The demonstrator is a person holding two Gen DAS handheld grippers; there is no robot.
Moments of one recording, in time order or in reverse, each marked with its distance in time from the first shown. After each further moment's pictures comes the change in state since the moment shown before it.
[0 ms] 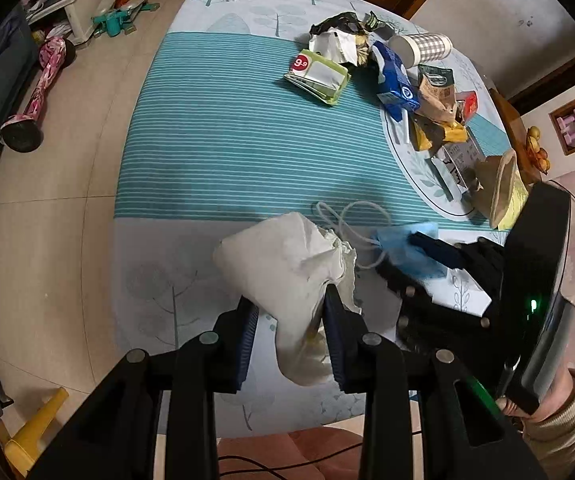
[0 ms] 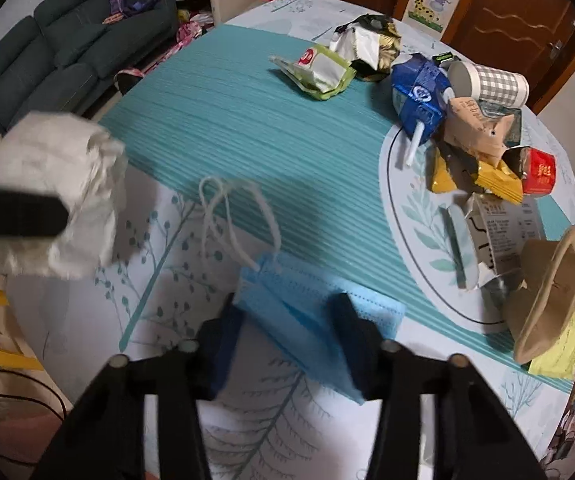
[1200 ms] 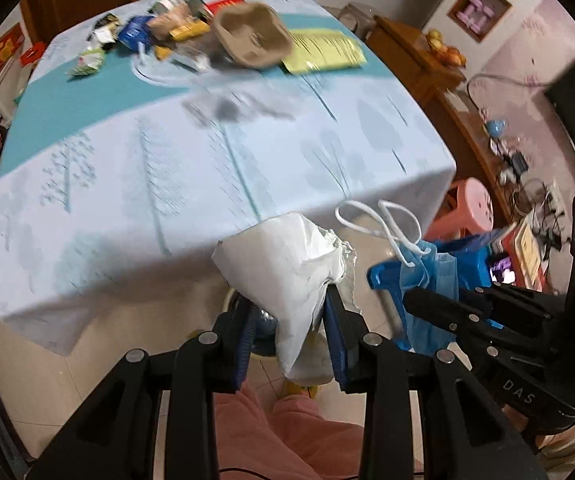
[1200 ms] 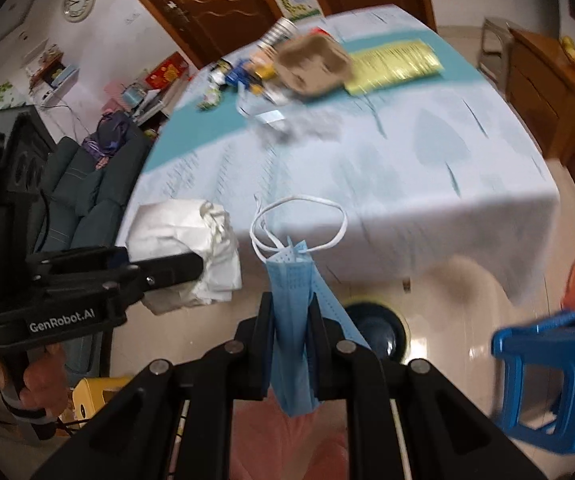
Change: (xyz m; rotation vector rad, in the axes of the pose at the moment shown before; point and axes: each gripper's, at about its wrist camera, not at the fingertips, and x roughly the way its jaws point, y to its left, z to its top) left arm 0.007 -0.235 -0.215 0.355 -0.033 -0.042; right arm -0.148 -0.091 -0.309 0.580 -0.191 0.274
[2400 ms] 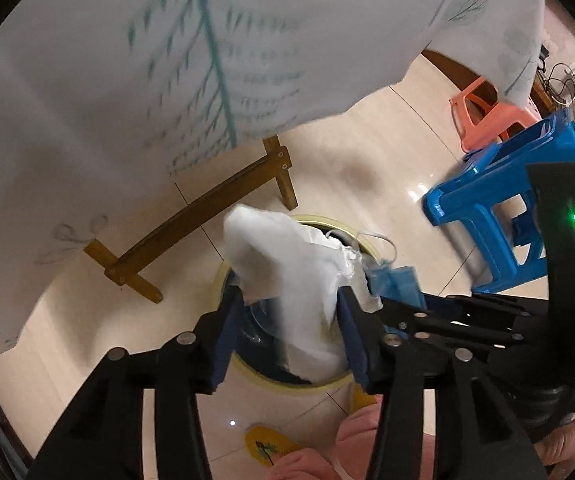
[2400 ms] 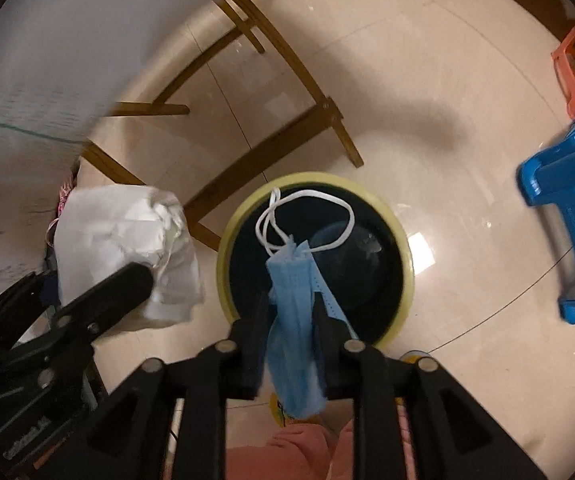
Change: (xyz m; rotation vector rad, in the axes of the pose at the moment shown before) left arm 0.310 0.035 -0.077 0.259 0.100 0.059; right arm 0.283 -0.152 -0.150 0.463 0.161 -0.115
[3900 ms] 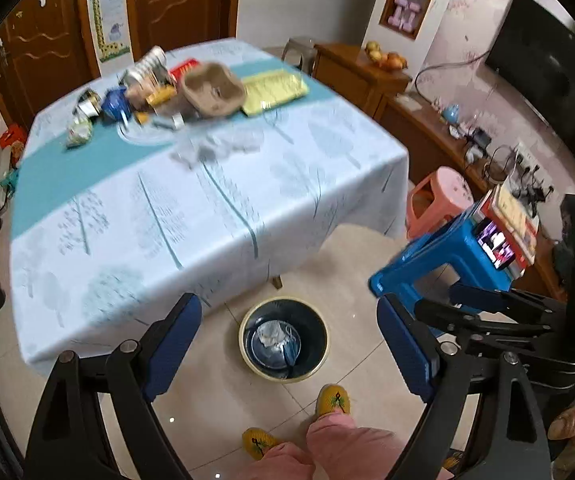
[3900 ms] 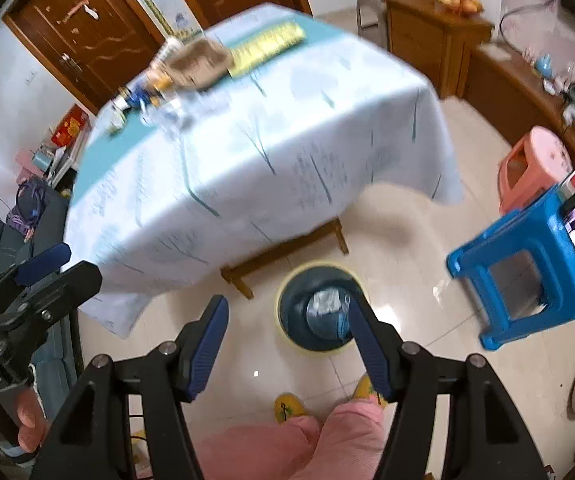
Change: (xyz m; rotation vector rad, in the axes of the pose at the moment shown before) left arm -0.390 0.002 0.007 -0.030 -0.306 -0.050; right arm -0.335 0.138 -0.052 -0.137 -0.313 -0.120
